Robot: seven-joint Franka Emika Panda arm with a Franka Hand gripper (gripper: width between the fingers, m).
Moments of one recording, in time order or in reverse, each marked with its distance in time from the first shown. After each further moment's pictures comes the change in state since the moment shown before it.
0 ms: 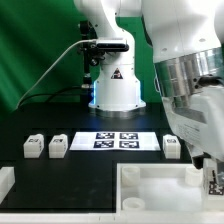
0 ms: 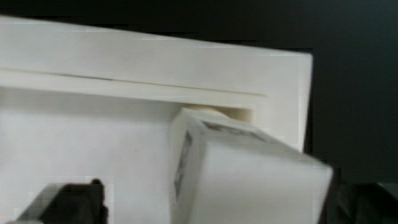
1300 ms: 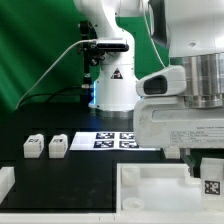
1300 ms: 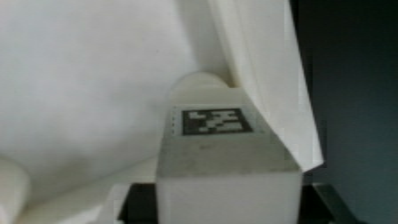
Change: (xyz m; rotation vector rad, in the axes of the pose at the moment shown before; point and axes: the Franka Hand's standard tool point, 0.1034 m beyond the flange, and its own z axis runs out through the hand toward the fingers) arm 0.011 -0.011 0.000 -0.077 0.065 -0.772
